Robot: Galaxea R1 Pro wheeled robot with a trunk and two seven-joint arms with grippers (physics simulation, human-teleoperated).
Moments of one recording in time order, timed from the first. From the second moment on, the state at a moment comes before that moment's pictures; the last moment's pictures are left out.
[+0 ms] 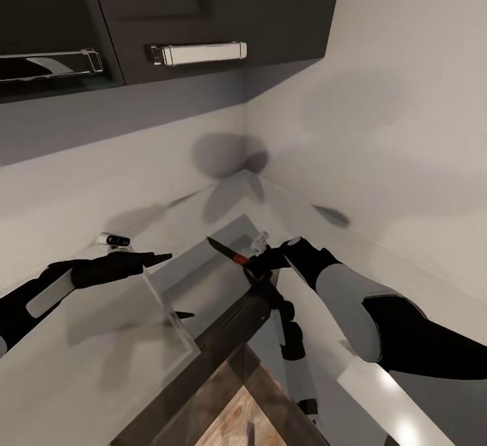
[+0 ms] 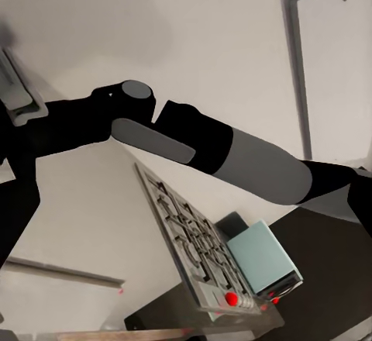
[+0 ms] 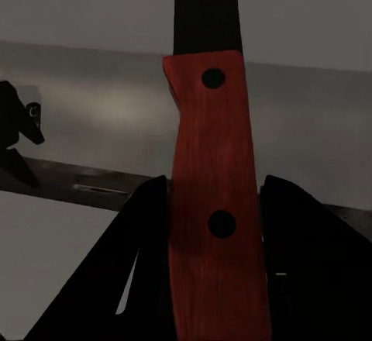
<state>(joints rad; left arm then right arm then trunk) -0.92 0.62 -0.72 -0.91 1.24 0.57 -1.37 -1.25 0.17 0.01 -0.13 0.56 0.16 0.71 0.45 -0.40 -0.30</state>
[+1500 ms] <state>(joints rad) -0.92 0.62 -0.72 -0.91 1.24 0.57 -1.37 -1.25 0.17 0.02 -0.17 0.57 0.27 0.68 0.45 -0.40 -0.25</state>
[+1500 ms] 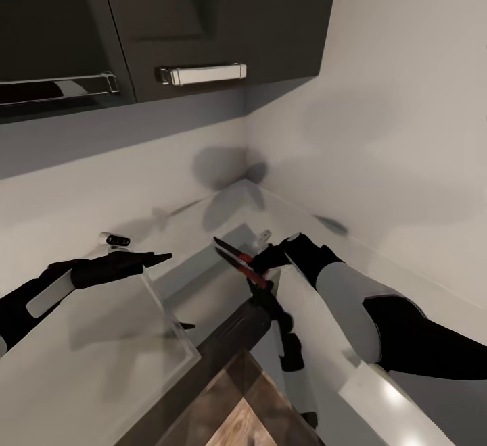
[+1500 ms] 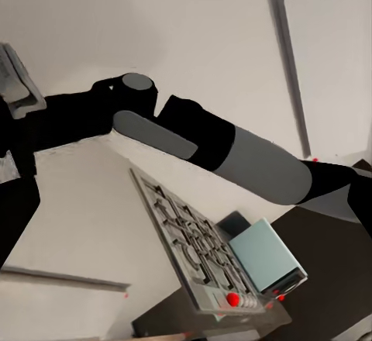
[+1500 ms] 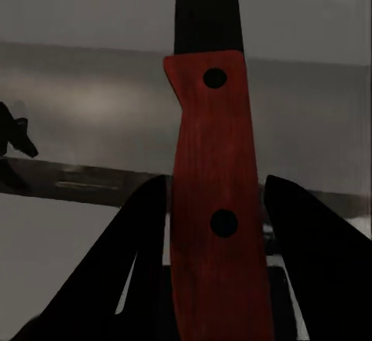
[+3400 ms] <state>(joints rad) -0.92 0.61 -0.72 -0.92 1.23 0.56 -1.40 -1.25 0.17 -0.04 -0.73 0.40 0.92 0.71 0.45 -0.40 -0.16</state>
